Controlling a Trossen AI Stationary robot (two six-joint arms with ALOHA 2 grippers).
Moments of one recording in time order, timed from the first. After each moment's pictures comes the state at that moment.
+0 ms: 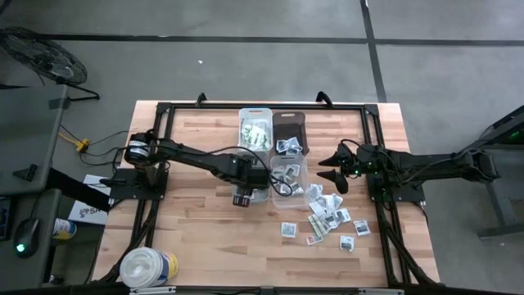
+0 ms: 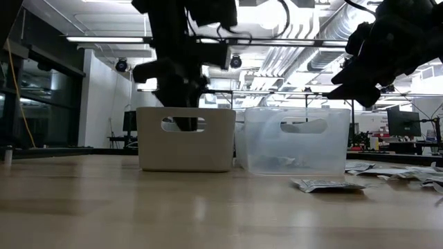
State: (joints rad) left arm -0.09 1.85 1.38 -0.81 -0.19 0.13; right arm -0.11 0.61 0.25 -0.03 -0.04 0.38
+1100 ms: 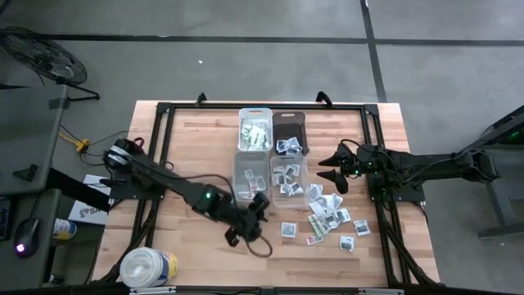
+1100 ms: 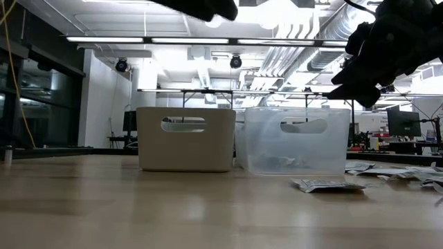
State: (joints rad) left arm -0.44 1.72 1.38 -0.46 -0.21 0.50; right arm -0.11 0.62 0.25 -0.04 -0.04 0.38
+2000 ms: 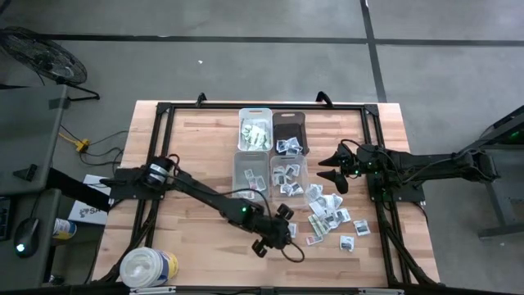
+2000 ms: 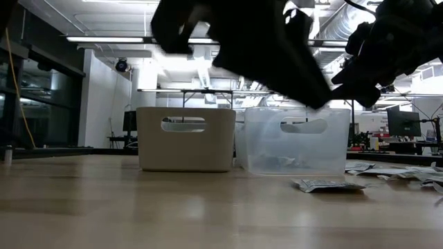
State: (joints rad) left arm -0.39 2.10 1.60 -0.31 -0.12 0.39; right arm -0.11 0.62 0.25 -0.03 -0.04 0.38
